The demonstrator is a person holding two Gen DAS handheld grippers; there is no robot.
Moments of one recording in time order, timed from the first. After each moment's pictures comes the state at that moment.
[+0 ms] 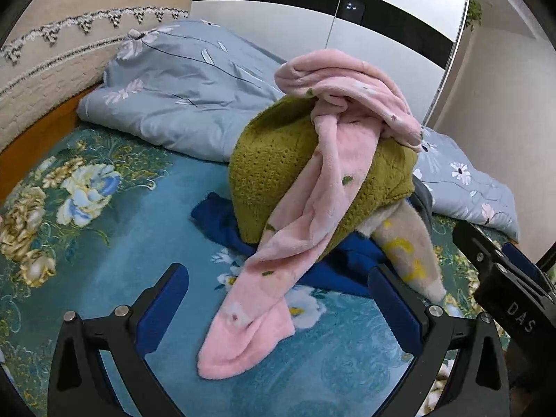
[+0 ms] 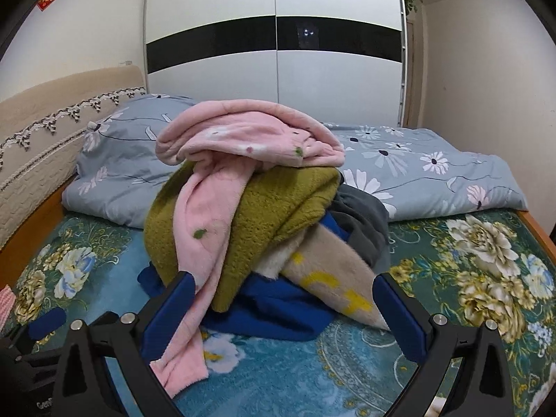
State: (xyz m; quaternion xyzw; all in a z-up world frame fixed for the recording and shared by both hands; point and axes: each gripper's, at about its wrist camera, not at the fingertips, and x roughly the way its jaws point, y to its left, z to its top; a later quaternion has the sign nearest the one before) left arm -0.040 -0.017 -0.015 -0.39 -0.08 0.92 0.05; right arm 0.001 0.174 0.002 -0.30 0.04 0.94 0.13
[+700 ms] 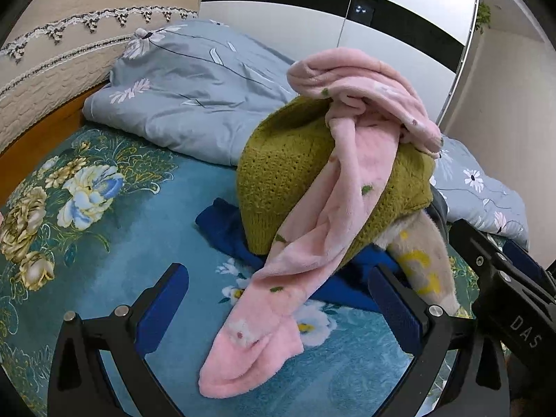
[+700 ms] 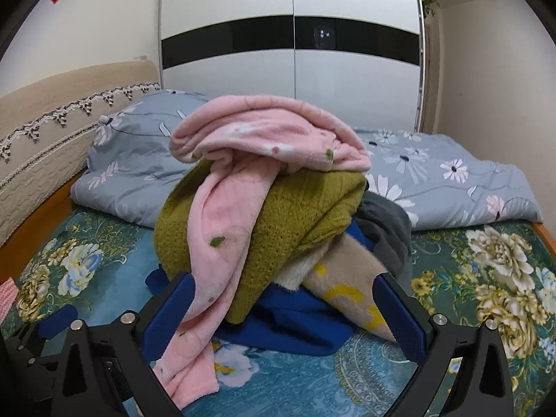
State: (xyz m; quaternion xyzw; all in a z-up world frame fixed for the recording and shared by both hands) left arm -0.061 -0.016 -0.027 -0.39 -0.08 0.92 0.03; right arm -0.025 0.164 -0.010 -0.30 0.04 0.95 0.10
